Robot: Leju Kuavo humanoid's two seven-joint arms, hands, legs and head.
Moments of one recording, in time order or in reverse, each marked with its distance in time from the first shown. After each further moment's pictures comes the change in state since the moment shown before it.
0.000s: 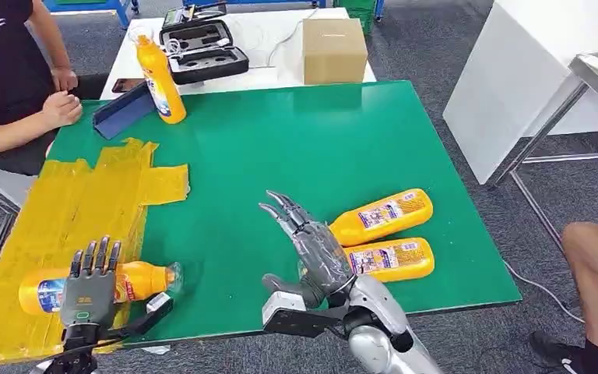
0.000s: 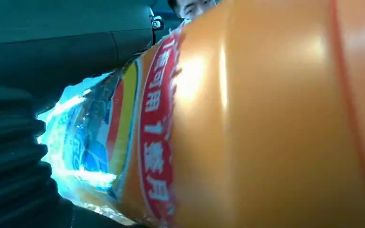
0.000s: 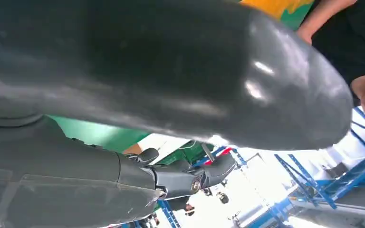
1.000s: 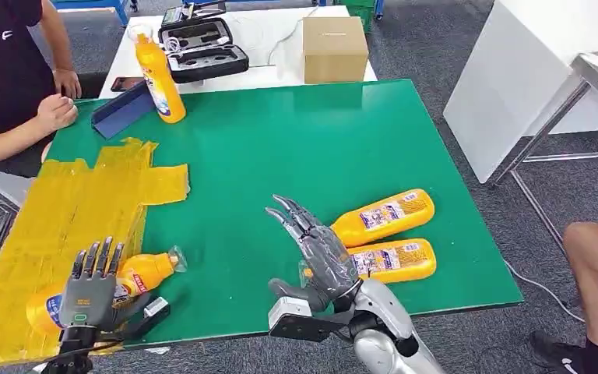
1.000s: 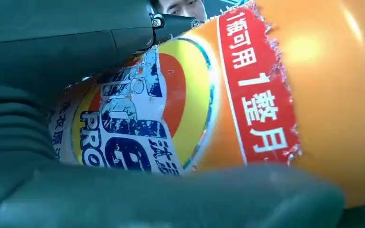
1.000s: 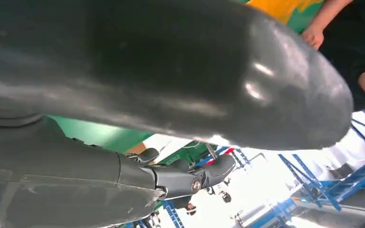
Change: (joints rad) left arm -0.028 0.000 0.046 0.090 0.000 0.111 -0.087; right arm 0.026 -0.013 -0.018 -0.006 0.019 -0.008 -0.021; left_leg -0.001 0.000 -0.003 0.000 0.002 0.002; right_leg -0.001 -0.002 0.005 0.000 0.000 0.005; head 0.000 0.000
